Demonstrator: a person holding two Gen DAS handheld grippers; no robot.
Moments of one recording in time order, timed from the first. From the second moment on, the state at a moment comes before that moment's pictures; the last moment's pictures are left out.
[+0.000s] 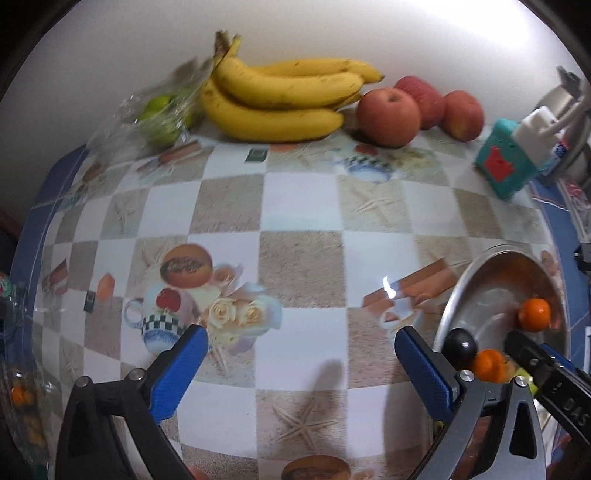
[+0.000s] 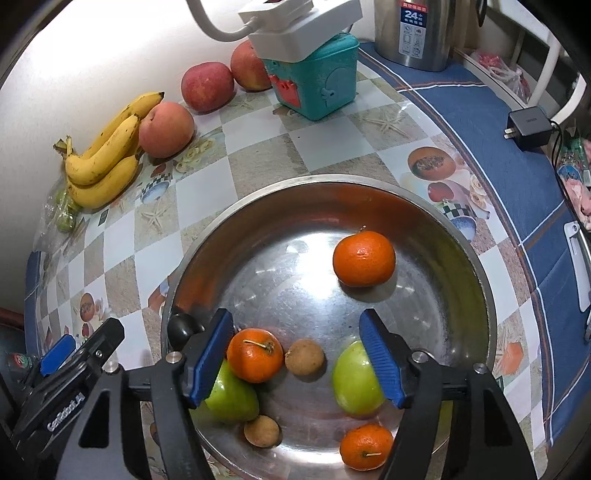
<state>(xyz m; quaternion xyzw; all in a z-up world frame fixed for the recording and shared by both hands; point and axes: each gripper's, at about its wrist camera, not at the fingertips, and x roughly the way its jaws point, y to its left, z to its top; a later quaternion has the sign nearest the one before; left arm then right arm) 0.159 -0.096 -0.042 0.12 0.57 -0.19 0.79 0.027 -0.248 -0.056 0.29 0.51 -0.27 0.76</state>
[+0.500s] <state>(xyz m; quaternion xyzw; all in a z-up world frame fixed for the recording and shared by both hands) 0.165 -0.087 -0.064 0.12 0.59 -0.15 0.79 0.029 -0.244 -0.050 0.28 0.49 -0.26 0.78</state>
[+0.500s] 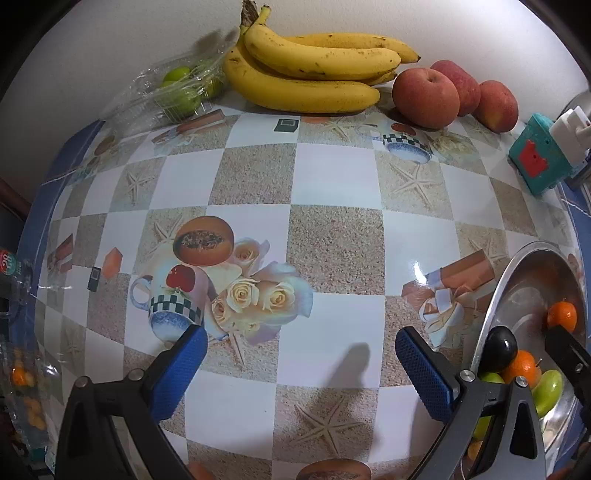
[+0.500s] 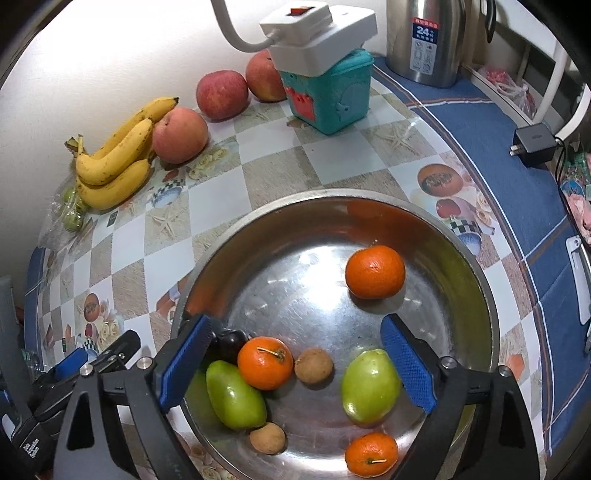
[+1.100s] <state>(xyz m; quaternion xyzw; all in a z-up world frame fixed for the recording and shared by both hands) 0.163 -0.091 -0.055 0.12 0.58 -0.16 0.79 0.034 -0.238 -0.052 0.26 0.50 -0.26 0.78</state>
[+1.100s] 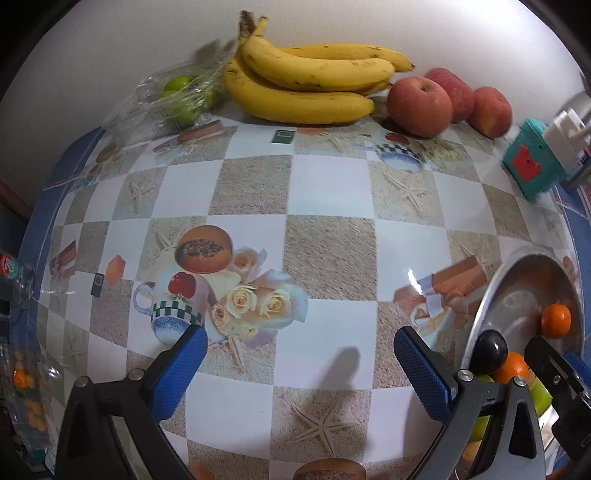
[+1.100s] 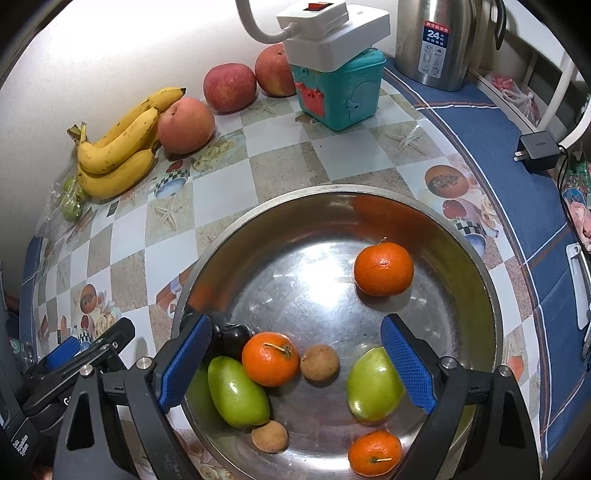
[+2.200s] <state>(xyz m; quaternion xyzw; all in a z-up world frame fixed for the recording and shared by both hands) 0.101 -0.047 -0.034 0.15 0.56 -0.10 0.81 -0.014 -0.193 -0.030 0.24 0.49 -0.26 0.80</state>
